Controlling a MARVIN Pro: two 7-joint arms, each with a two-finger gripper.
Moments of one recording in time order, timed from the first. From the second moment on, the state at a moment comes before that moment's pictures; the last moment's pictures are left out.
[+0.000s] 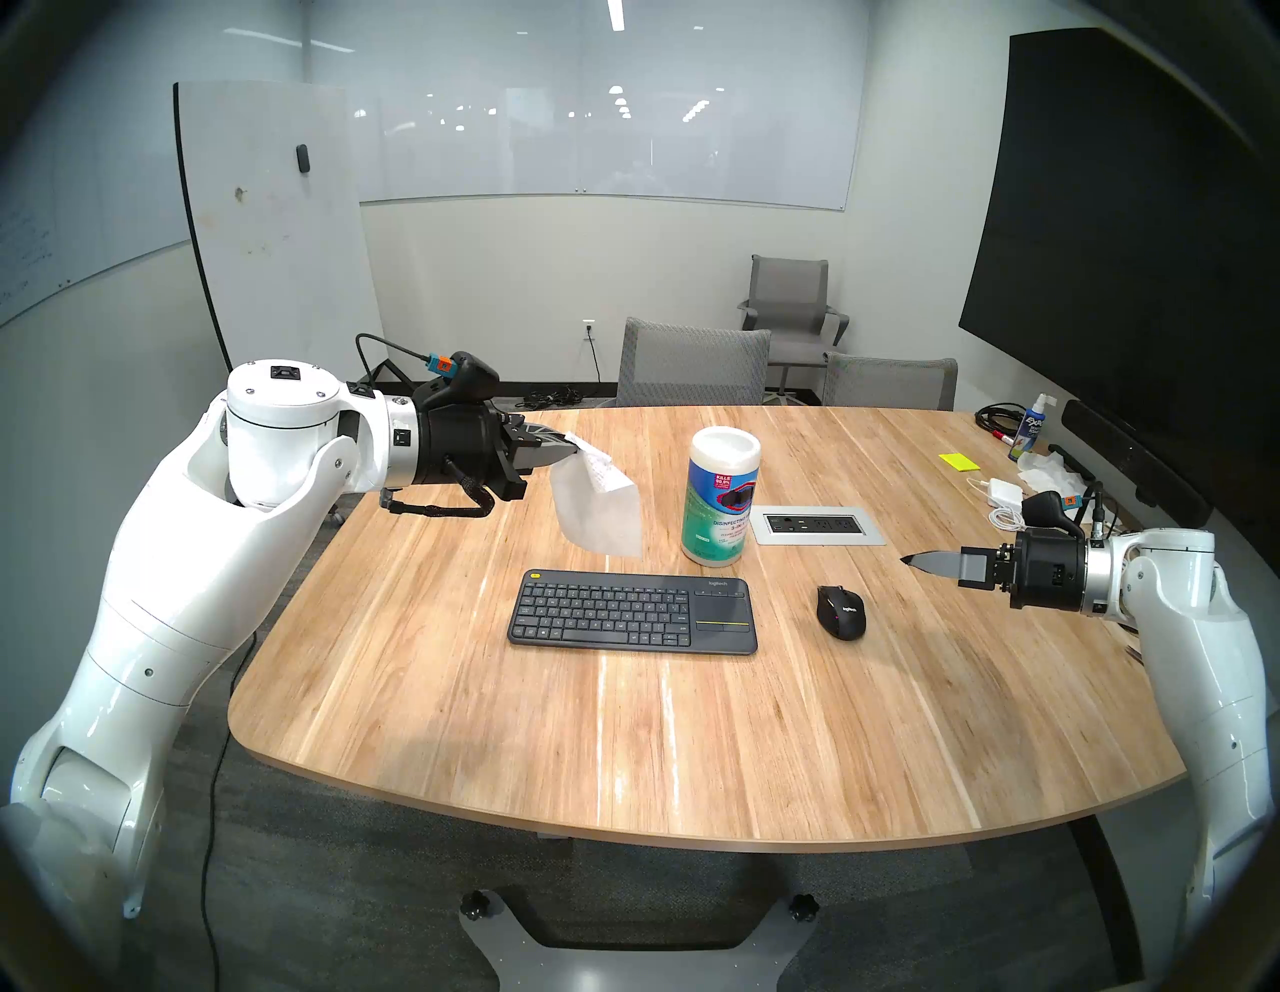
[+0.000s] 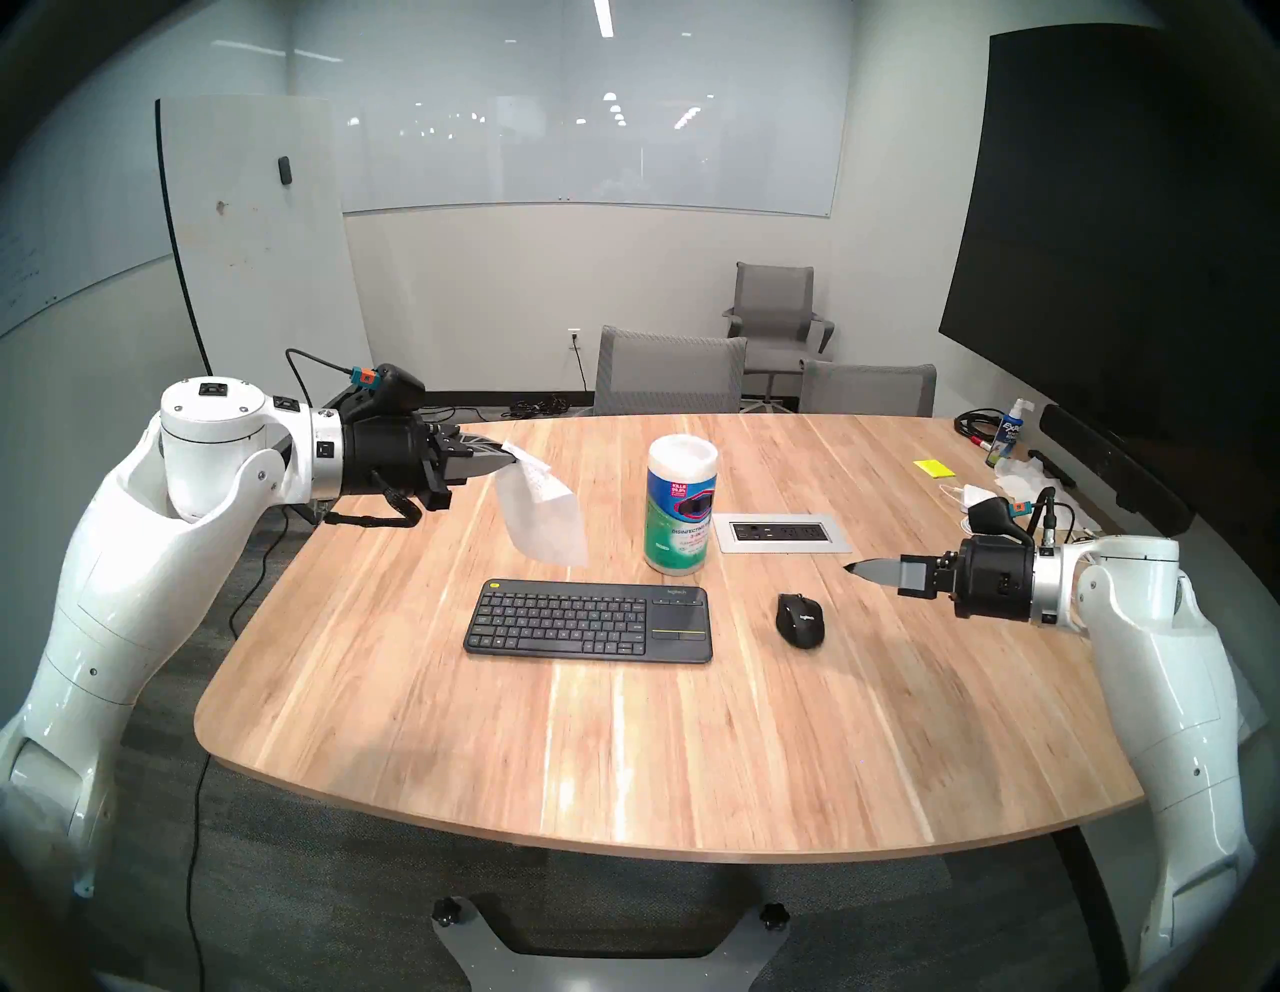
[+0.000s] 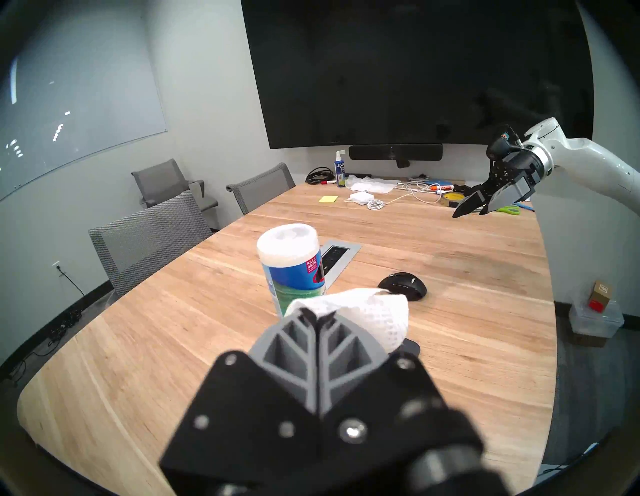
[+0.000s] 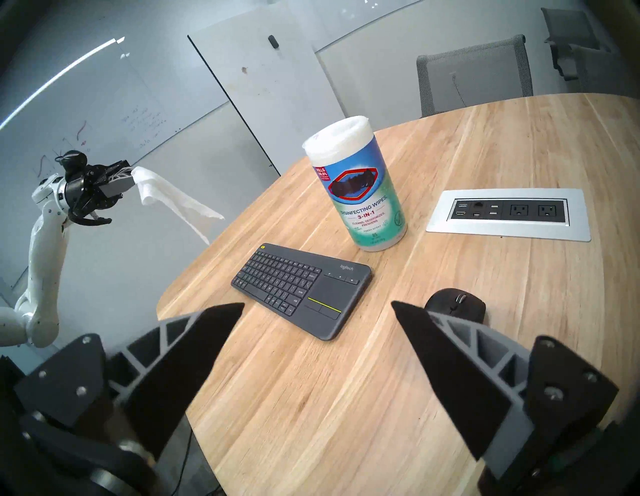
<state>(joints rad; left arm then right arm) 1.07 -0.83 -1.32 -1.82 -0.52 0.65 -0.76 -1.51 -0.72 1.80 -1.56 0.76 0.83 1.00</state>
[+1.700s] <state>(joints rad) 0.93 -0.95 -1.22 -1.56 -0.46 0.52 -0.84 -1.51 -0.69 1.79 -1.56 0.79 0.81 1.02</state>
